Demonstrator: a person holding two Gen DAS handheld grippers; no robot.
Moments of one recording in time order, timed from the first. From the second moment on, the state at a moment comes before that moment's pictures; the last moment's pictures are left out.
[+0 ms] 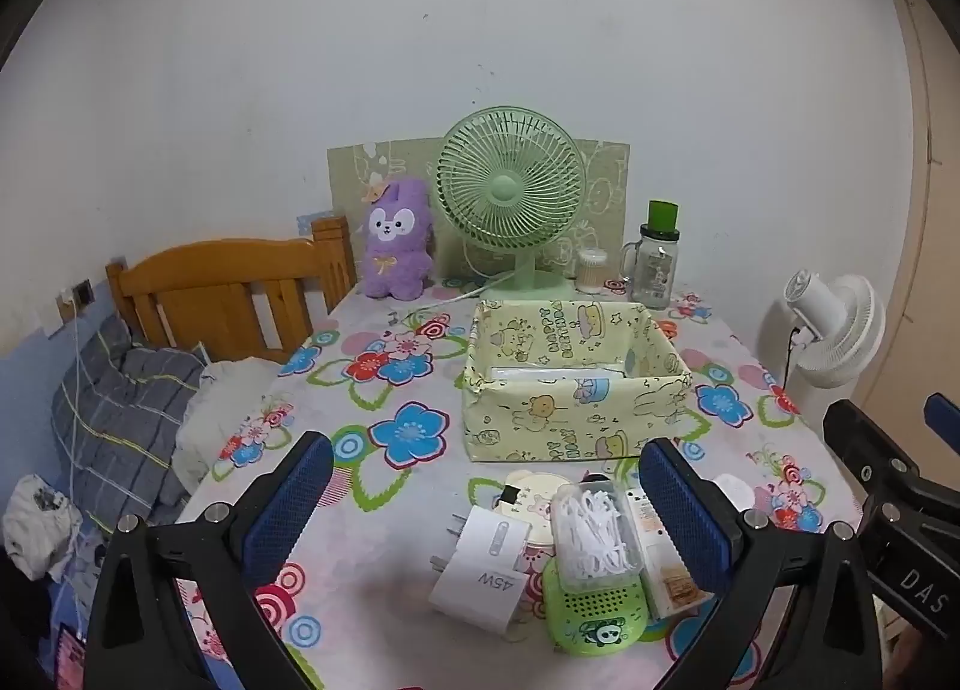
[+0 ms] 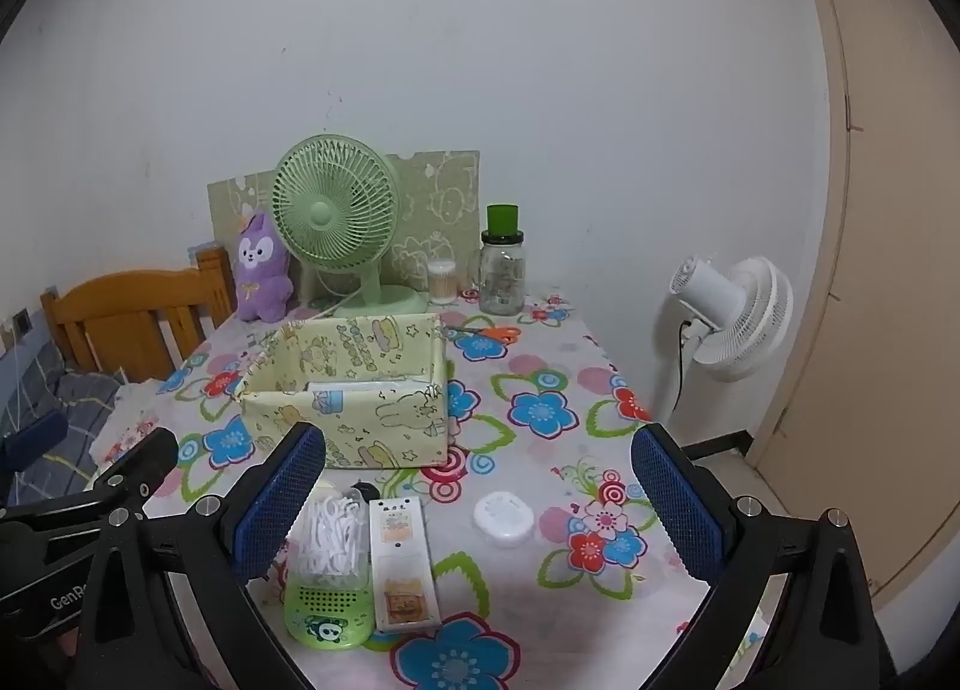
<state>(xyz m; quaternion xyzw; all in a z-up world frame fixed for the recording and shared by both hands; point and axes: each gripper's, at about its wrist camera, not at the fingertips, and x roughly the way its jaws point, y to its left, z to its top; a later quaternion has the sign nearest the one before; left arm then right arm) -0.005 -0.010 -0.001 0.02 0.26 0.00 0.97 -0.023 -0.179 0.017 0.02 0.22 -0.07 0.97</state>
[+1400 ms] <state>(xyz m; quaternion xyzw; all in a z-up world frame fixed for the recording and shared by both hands) -0.021 -0.010 0.004 0.02 0.24 0.00 0.97 -0.037 -0.182 0.011 0.03 0.20 -0.06 0.98</state>
